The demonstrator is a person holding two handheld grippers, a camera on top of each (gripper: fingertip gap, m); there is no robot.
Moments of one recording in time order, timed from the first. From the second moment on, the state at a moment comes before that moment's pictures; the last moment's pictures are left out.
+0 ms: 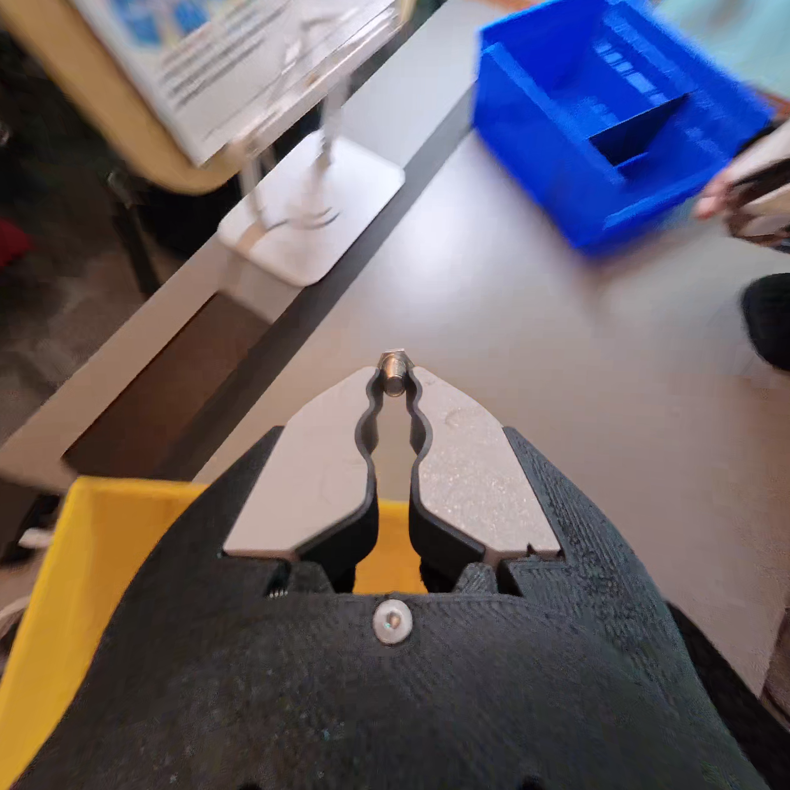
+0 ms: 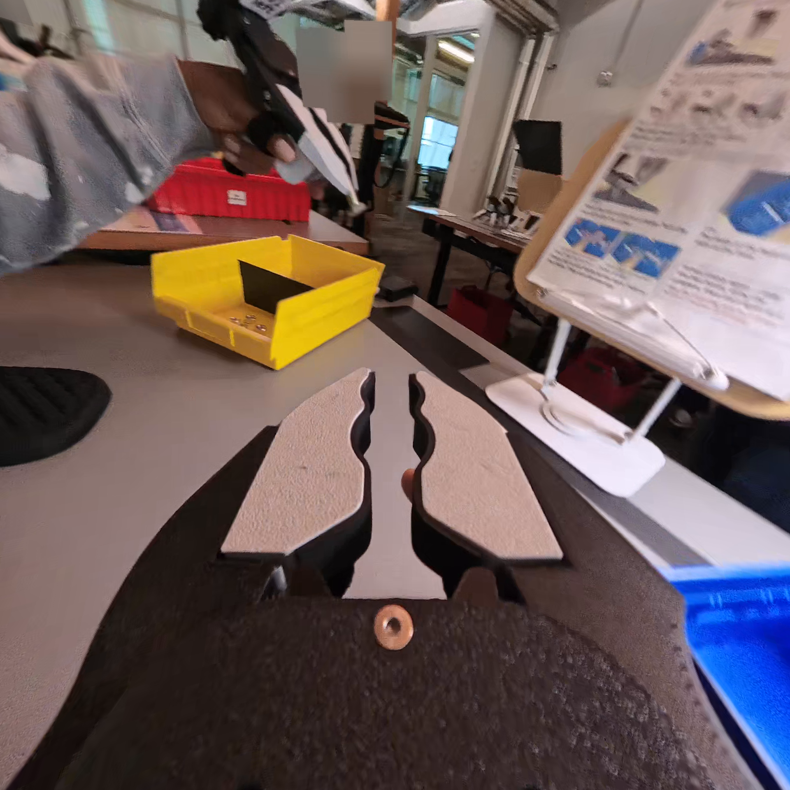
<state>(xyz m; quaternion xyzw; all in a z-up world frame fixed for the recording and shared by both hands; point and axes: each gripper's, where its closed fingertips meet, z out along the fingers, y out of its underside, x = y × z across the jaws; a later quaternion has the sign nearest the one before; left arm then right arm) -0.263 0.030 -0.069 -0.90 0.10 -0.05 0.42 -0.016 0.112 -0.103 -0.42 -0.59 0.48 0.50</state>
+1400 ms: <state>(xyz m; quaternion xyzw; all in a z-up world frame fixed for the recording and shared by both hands) -0.059 0.054 -0.124 -0.85 0.26 -0.16 0.42 -0.068 0.055 -0.140 -0.32 -0.72 0.47 0.39</state>
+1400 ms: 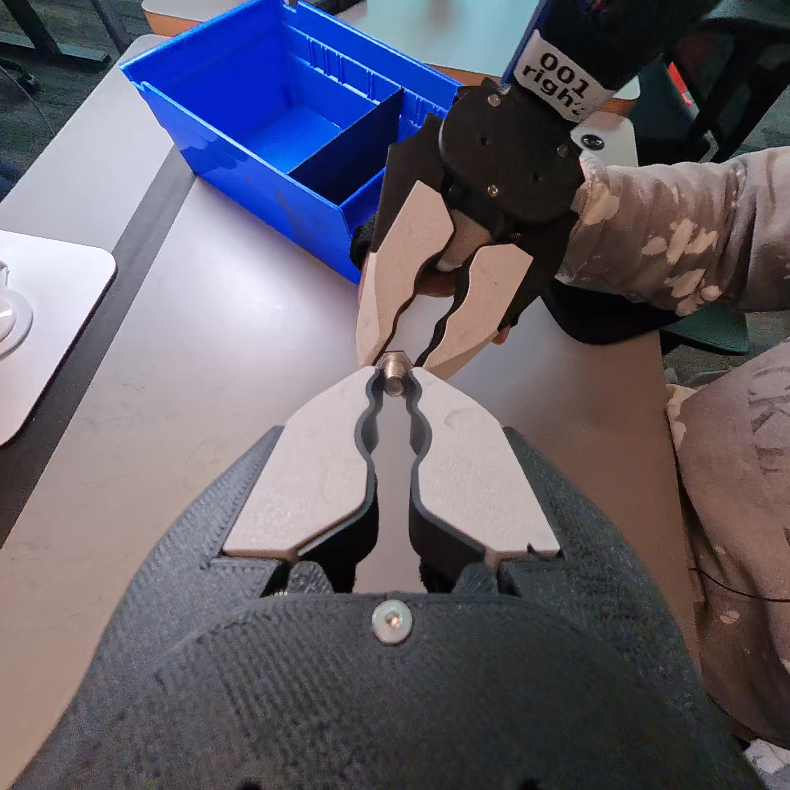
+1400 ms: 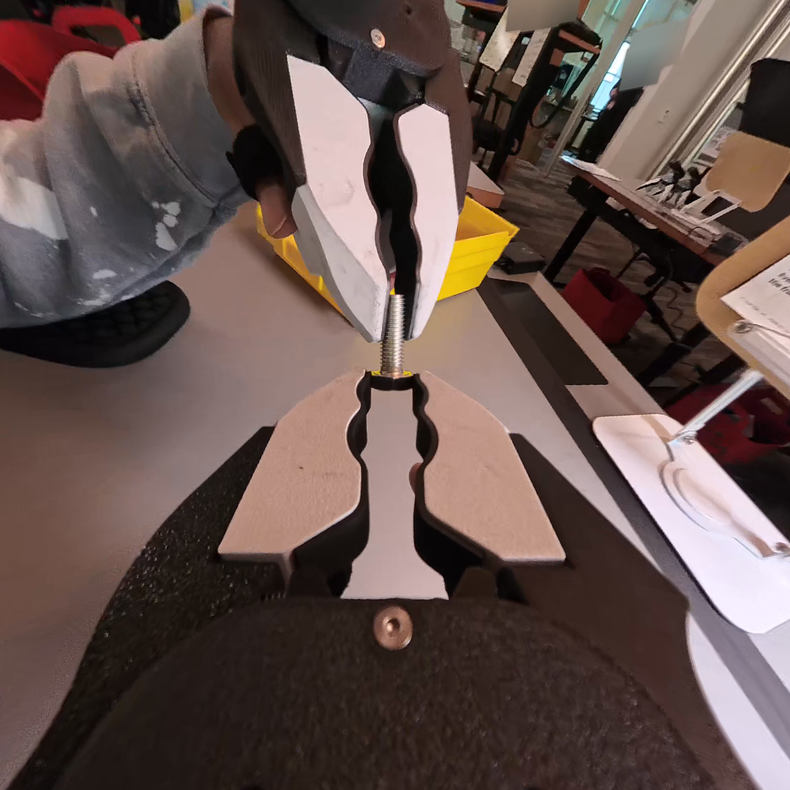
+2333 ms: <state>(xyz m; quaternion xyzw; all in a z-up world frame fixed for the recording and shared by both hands) -0.033 0.059 -0.078 -0.76 0.29 -0.21 0.55 -0.058 0.040 -0.099 -0.30 -0.63 0.61 0.37</state>
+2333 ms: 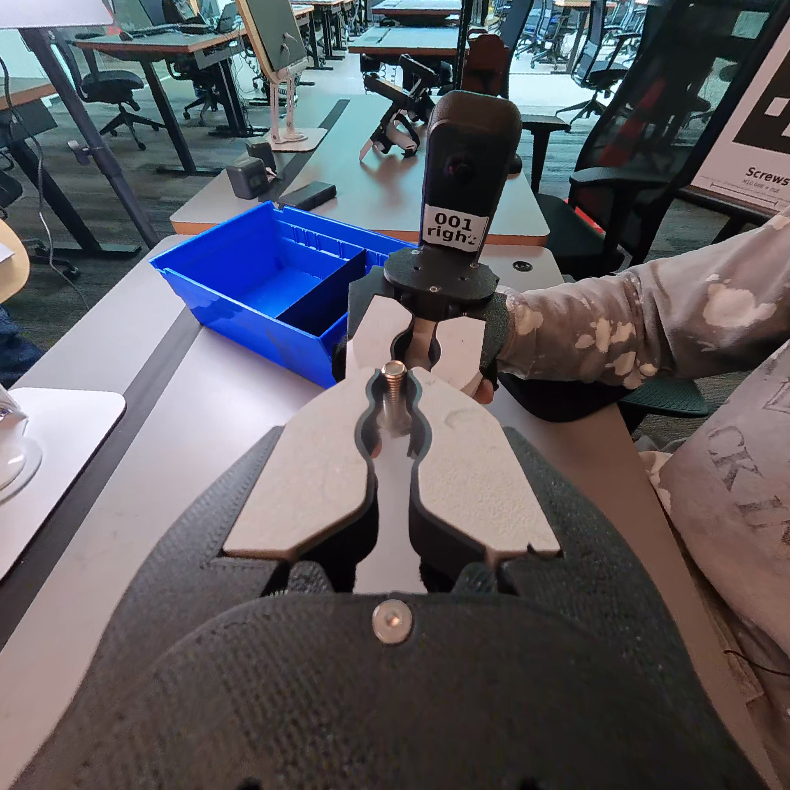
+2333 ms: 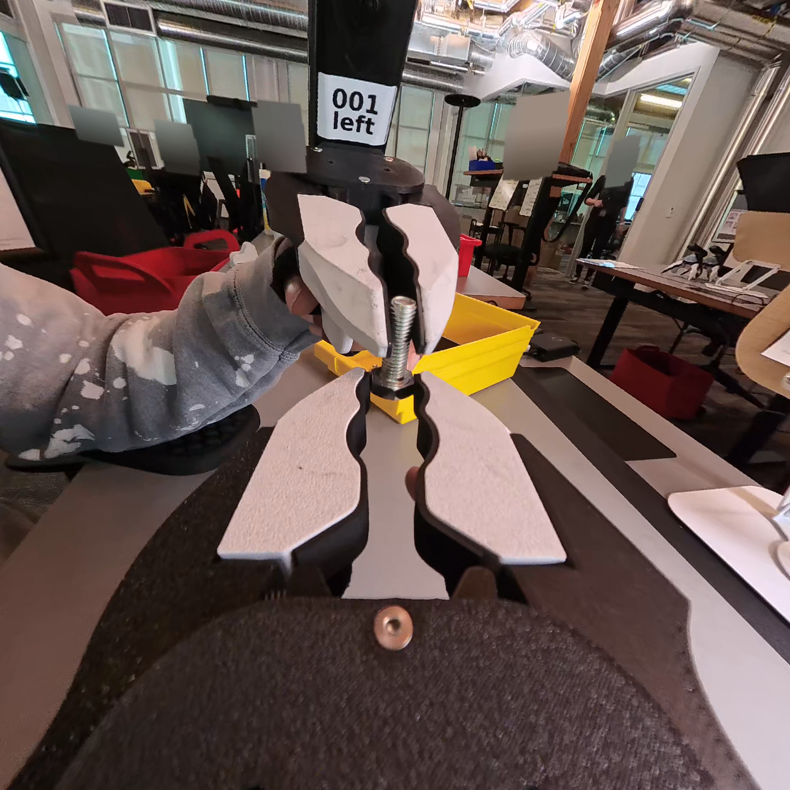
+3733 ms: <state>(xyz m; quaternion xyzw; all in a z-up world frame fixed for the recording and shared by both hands) -0.355 -0.125 -0.295 -1.00 0.02 0.01 0.00 0.005 0.084 -0.155 -0.43 -0.54 0.63 0.35</state>
